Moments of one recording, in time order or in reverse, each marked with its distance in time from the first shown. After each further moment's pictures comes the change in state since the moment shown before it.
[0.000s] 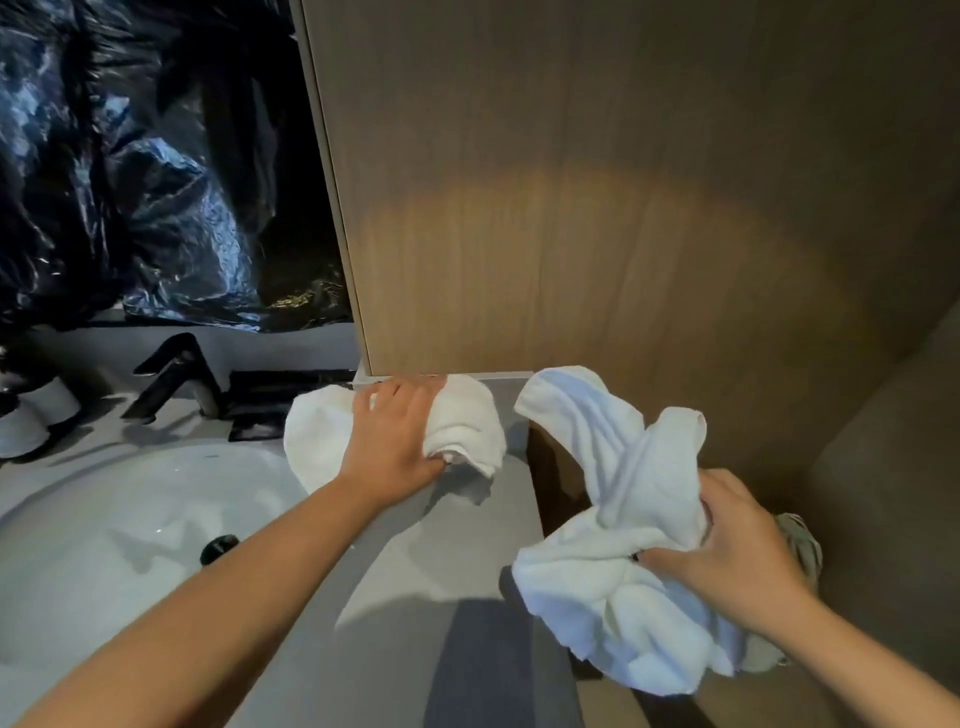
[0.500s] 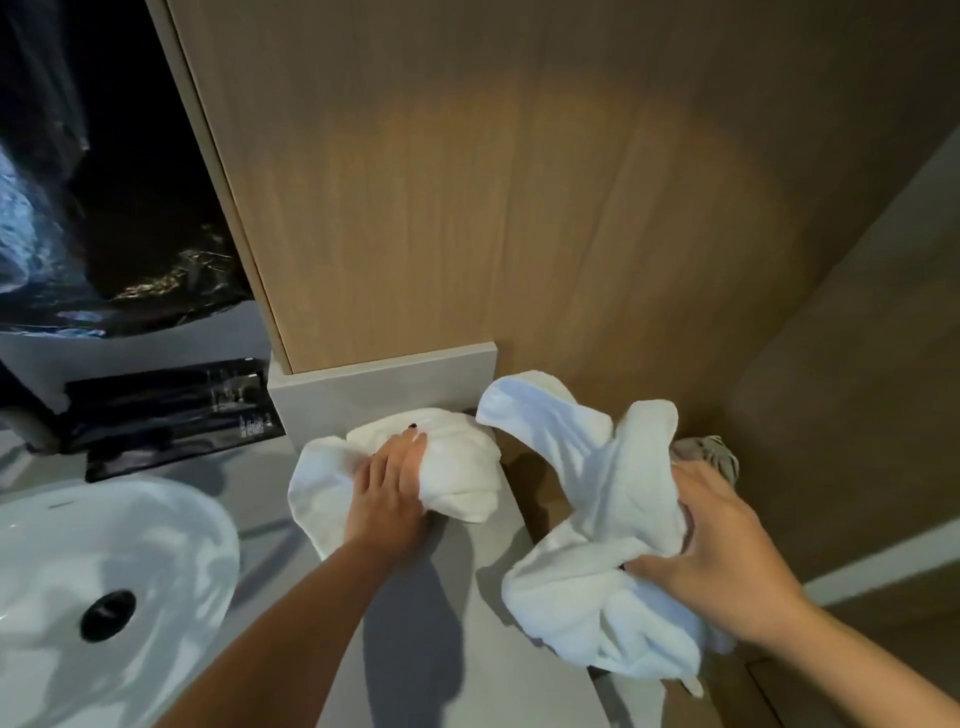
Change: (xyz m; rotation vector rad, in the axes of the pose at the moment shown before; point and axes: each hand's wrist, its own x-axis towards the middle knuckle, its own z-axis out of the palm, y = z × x) left_hand -0.033 -0.027 0.148 -0.189 -0.275 0.059; right_hand 0.002 -0.010 0.044 -0.117 0.041 0.118
